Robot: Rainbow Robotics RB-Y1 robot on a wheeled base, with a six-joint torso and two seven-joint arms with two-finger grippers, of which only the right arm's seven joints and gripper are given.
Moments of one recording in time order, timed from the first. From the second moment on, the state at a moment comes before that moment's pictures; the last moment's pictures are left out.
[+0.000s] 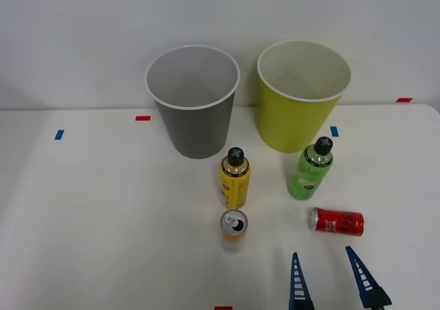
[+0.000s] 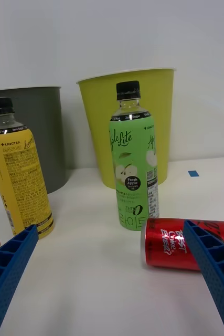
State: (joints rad) arm 0.72 -0.16 0.35 -1.64 -0.02 -0.89 1.53
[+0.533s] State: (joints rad) arm 0.73 -0.18 0.37 -1.62 -0.06 -0.88 1.53
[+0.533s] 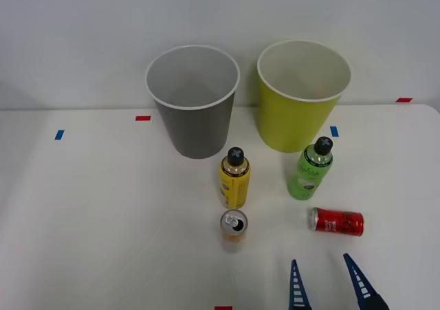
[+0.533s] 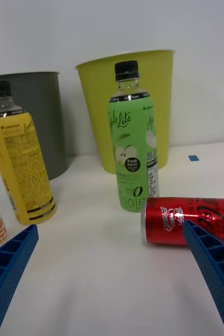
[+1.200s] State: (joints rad) arm 0.75 -0.24 0.23 -2.03 -0.16 -0.40 1.57
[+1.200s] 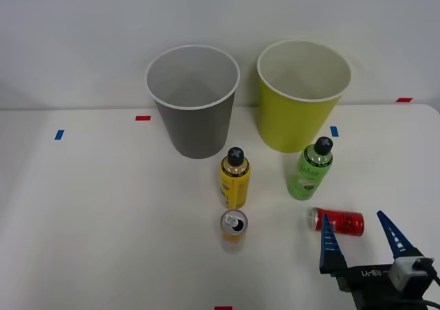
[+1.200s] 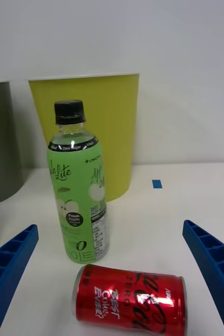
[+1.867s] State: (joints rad) arm 0.73 -0.19 0.11 -2.28 -0.23 0.14 1.56
